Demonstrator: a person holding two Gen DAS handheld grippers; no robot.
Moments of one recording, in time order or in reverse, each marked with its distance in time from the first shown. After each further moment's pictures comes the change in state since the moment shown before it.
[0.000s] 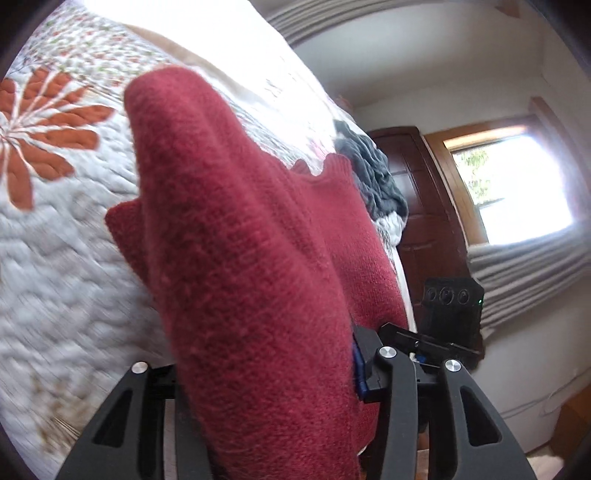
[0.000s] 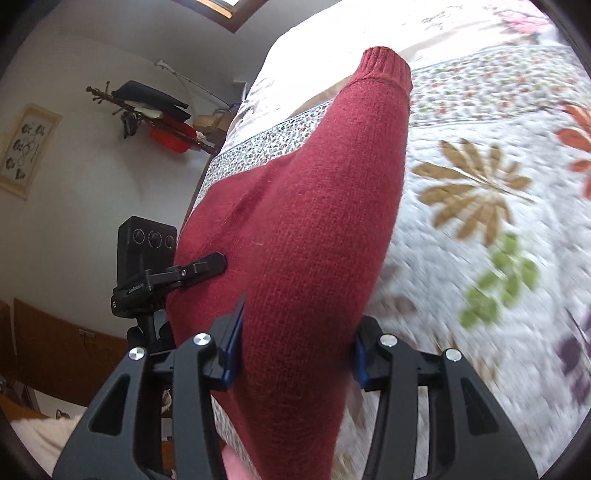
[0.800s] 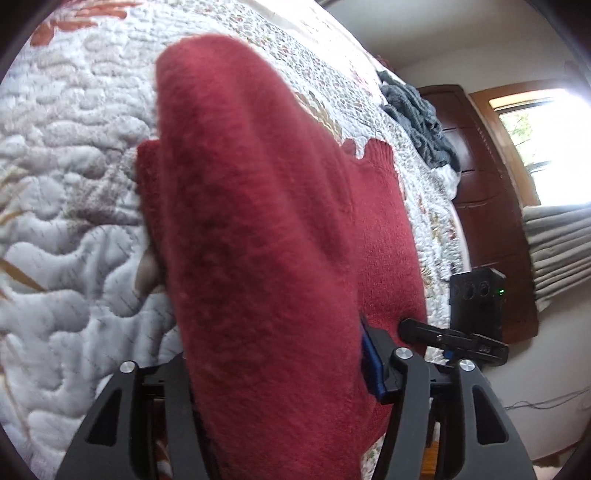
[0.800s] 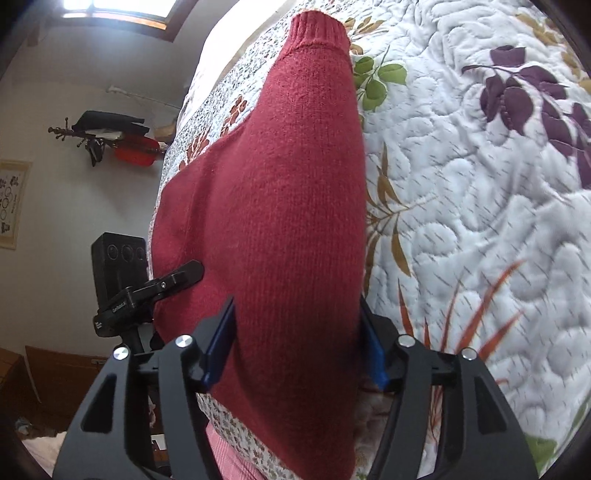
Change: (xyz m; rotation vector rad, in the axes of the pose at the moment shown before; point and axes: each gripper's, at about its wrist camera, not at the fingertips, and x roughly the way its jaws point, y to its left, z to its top) left arm 0.076 0.003 -0.089 -0.019 0.101 0.235; right arm -0.011 -0.122 -0.134 0.228 0.047 -0.021
